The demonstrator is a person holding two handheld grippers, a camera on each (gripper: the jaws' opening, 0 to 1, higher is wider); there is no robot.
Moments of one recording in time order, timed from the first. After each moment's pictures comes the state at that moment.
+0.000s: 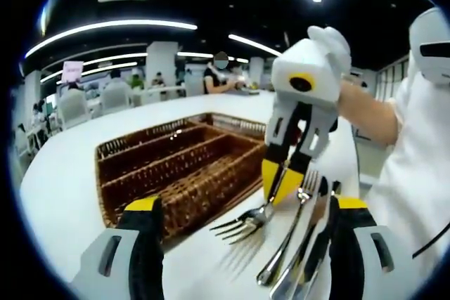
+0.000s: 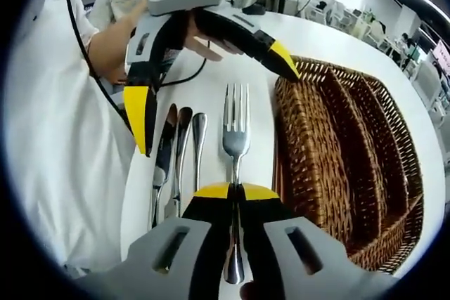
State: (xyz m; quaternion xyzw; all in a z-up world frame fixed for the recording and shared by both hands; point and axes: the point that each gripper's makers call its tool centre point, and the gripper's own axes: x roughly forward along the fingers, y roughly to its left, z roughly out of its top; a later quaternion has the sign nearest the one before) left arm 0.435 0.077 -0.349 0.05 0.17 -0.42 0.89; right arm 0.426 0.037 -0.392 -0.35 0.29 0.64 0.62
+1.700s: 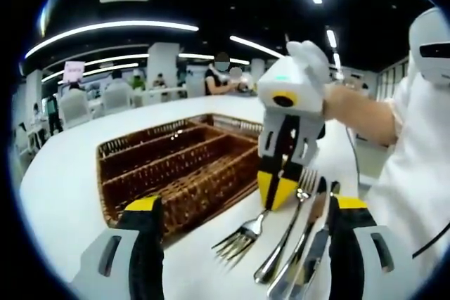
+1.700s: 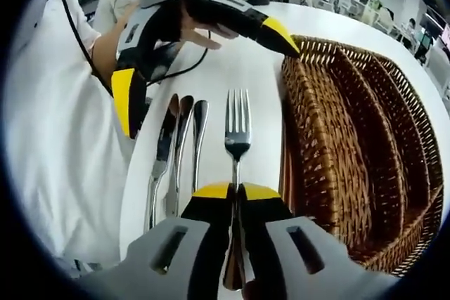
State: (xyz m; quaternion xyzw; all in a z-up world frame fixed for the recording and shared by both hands) left arm 0.432 0.078 -0.349 0.04 0.17 -0.42 0.89; right arm 0.424 0.032 -0.412 -0.32 0.34 0.66 0.59
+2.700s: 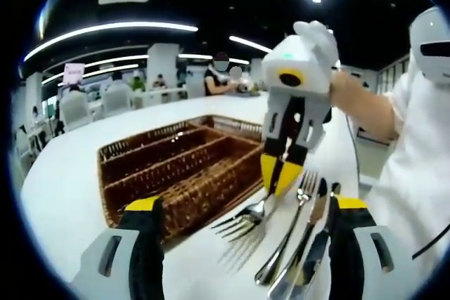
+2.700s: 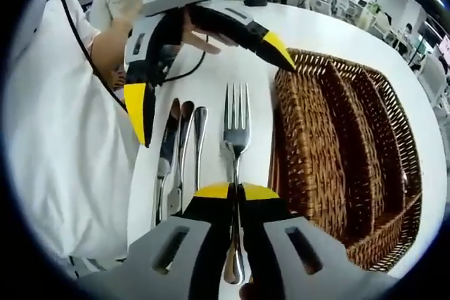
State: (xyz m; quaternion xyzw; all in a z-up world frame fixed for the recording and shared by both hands) left arm 0.431 0.078 -0.345 0.05 0.16 -0.42 0.89; right arm 0.428 0.027 -0.382 -0.36 0.32 0.64 0.60
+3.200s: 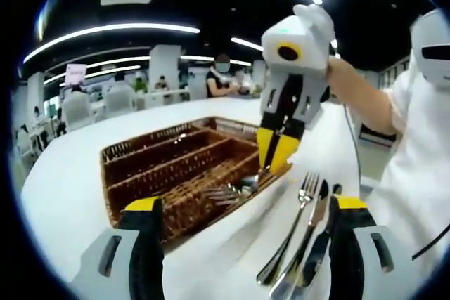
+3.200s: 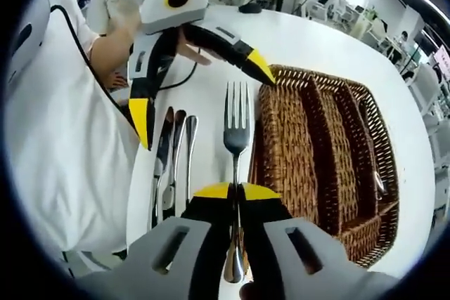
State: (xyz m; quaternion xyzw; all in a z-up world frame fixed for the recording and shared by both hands) left arm 0.433 0.082 -0.342 0.04 0.16 -0.42 0.90; right arm 0.445 0.026 -0.349 -0.38 0.31 0.62 0.61
